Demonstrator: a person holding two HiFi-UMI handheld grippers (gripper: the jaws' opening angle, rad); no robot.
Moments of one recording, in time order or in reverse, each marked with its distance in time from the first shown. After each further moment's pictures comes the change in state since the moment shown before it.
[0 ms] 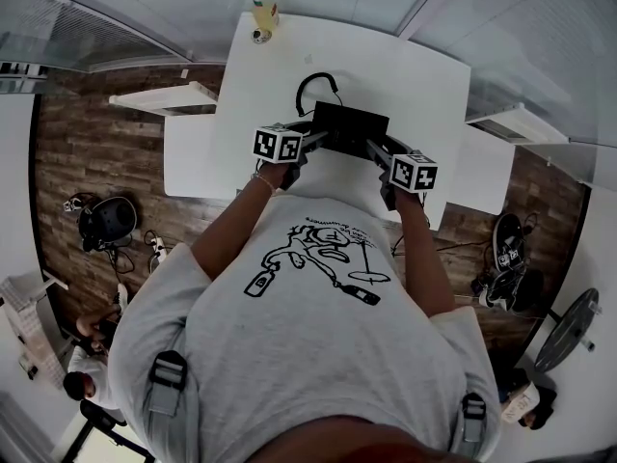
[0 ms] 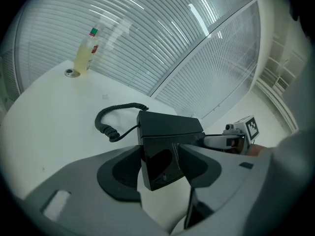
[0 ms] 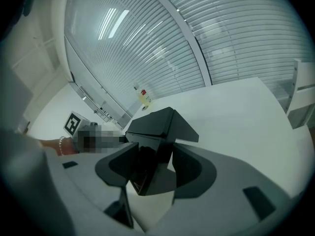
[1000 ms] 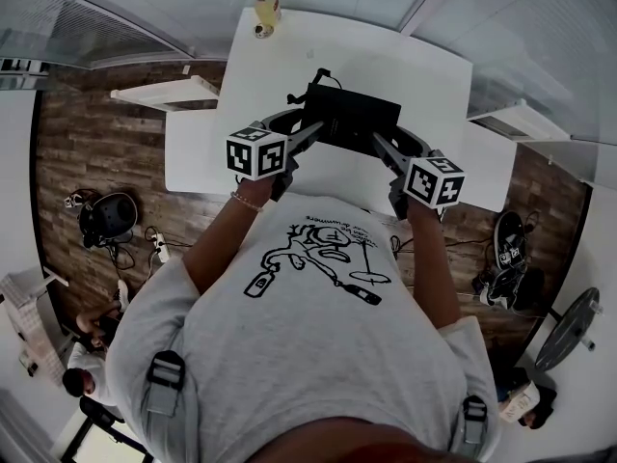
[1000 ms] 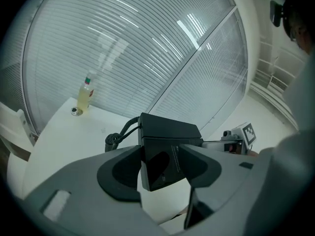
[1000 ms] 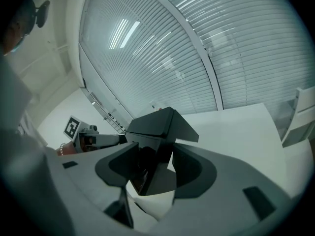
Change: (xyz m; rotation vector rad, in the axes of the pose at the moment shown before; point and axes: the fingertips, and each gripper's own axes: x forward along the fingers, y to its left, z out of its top) left arm -0.098 -0.081 0.072 0.060 -0.167 0.031; right arm -0.073 0.082 0.073 -0.057 -0.100 0.070
